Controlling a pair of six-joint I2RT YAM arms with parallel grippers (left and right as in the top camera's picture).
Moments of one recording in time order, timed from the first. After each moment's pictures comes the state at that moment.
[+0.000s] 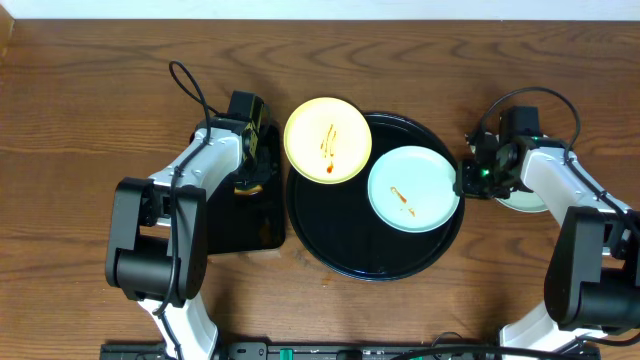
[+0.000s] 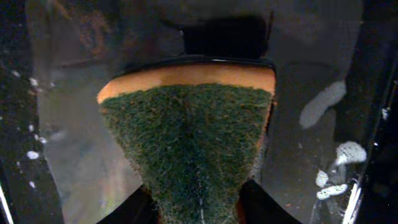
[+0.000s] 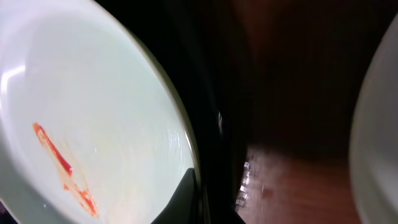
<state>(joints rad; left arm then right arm) -0.18 1.93 1.20 -0.71 -0.09 -0.27 -0.06 1.80 1.05 -0.69 -0.32 0.02</state>
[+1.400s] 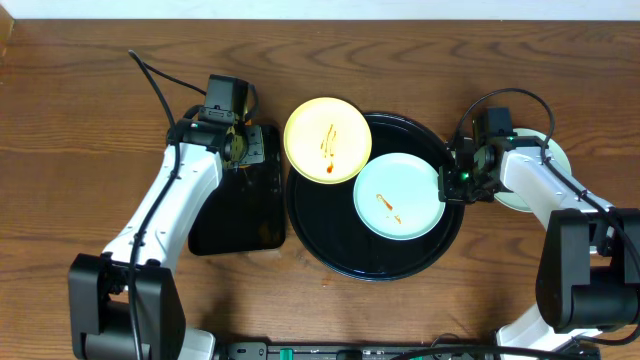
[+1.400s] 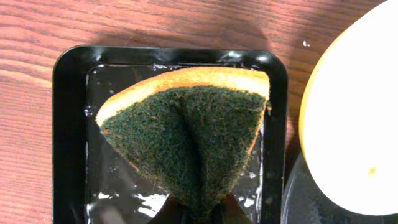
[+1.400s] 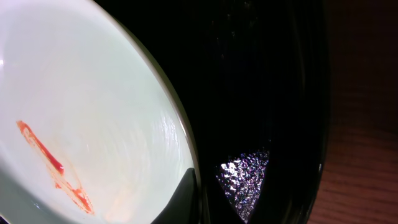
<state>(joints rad) -0.18 1.63 1.20 -0.71 -0.08 -0.28 0.05 1.80 1.05 -0.72 -0.27 0.08</state>
